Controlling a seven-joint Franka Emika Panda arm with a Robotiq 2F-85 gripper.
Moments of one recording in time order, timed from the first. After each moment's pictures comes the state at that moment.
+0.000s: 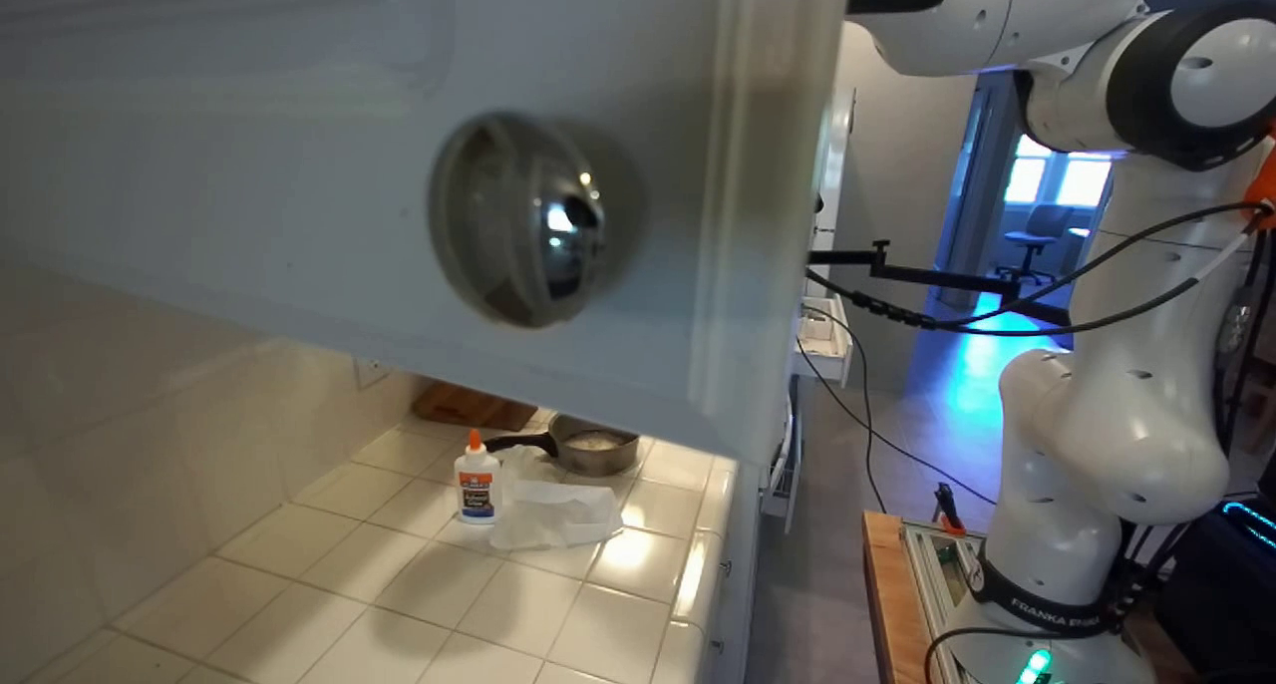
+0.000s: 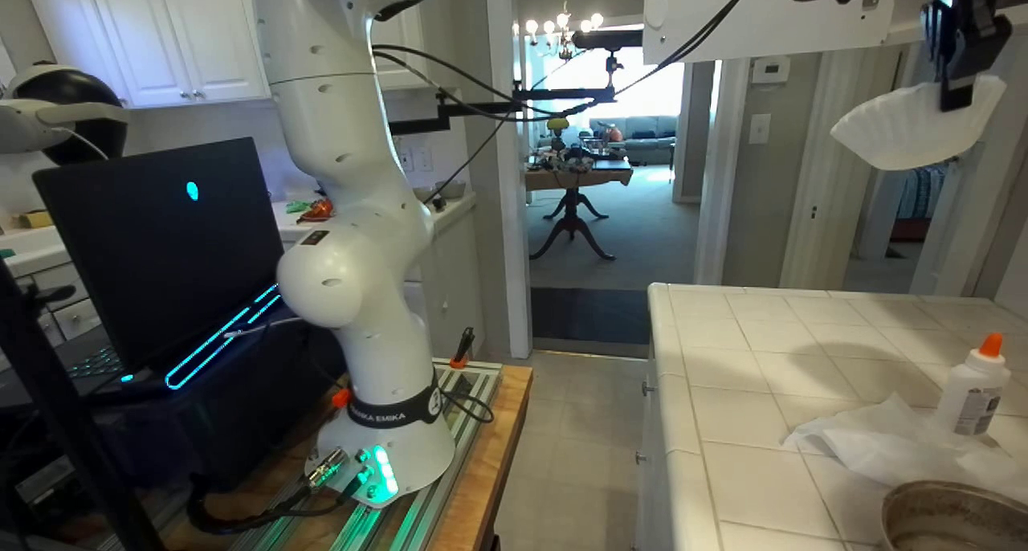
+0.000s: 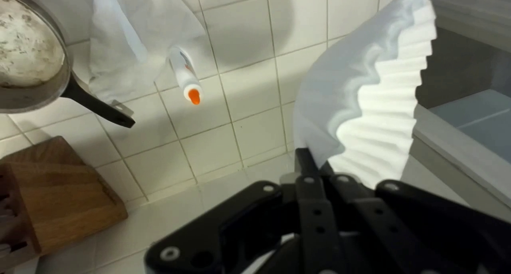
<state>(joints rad) 0.07 -0.07 0.05 -1.76 0.23 2.07 0.26</state>
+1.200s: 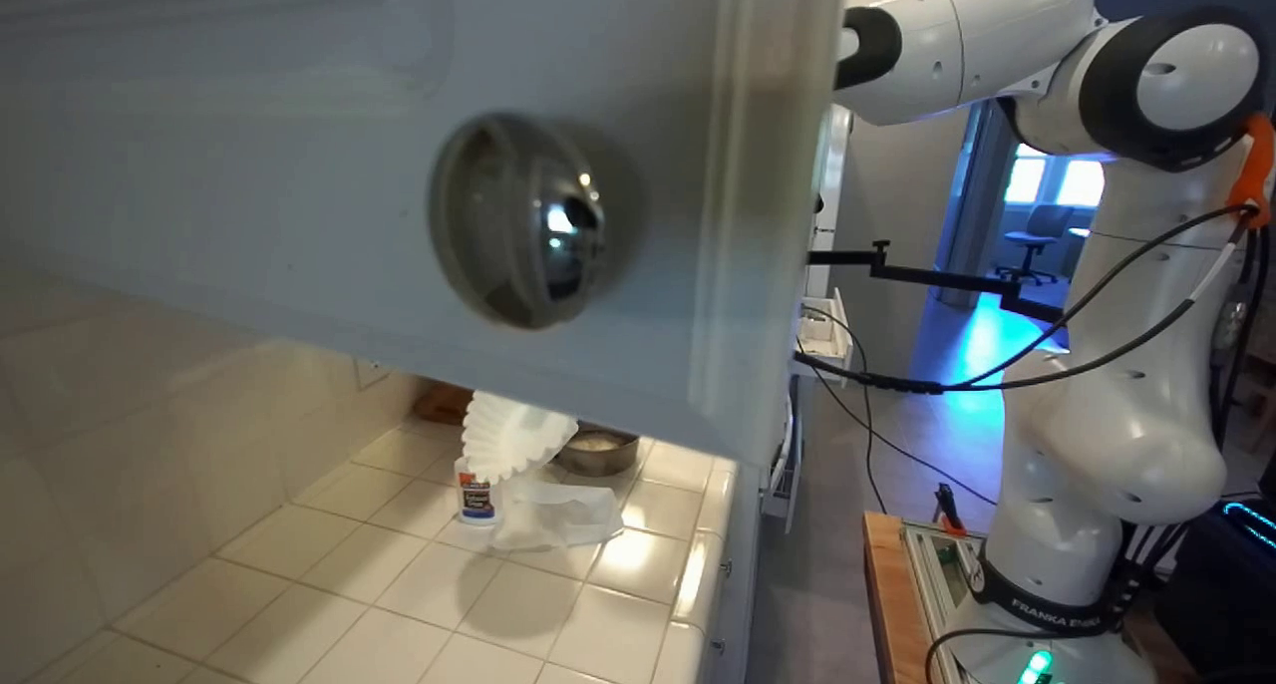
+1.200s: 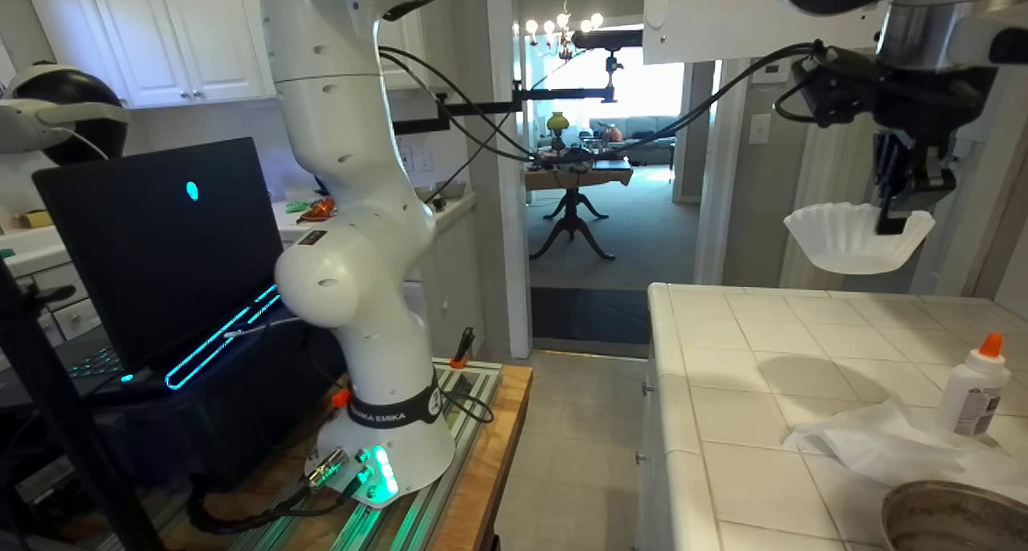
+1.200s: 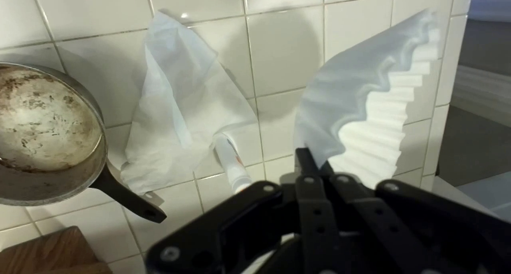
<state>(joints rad) 0.04 -0.04 0.02 -1.95 0.27 2.06 0.08</state>
